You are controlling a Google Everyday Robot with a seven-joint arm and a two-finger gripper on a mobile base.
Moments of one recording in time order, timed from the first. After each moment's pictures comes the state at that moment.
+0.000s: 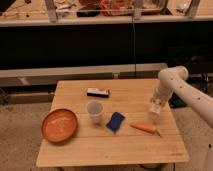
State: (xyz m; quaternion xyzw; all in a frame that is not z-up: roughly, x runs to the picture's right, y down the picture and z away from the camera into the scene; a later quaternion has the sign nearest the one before) arm 0.315 0.092 0.870 -0.25 -0.15 -0.48 0.83
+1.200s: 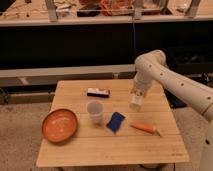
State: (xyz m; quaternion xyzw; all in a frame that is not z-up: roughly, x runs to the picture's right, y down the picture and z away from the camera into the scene) arm 0.189 0.033 0.814 -0.23 -0.16 -0.53 0.80
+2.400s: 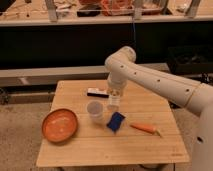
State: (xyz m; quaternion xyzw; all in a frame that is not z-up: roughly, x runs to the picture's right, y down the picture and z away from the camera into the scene) arm 0.047 0.026 0.782 -0.19 -0.18 -0.61 0.75
